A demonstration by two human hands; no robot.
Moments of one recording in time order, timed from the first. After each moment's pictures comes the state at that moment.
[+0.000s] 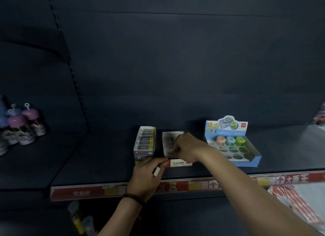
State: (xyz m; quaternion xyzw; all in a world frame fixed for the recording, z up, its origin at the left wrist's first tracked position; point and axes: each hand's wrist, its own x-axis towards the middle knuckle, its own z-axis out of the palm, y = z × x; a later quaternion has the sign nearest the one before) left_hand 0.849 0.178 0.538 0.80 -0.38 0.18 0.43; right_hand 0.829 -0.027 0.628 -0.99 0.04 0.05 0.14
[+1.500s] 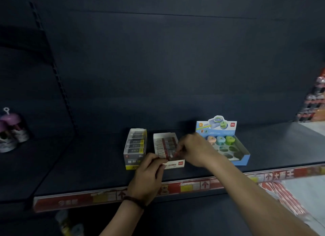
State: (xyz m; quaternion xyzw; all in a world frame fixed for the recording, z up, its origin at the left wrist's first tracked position) left_hand 0.845 0.152 0.530 0.78 -0.42 0.21 0.41; right_hand 0.789 -0.051 0.634 -0.99 0.08 -0.09 0.11
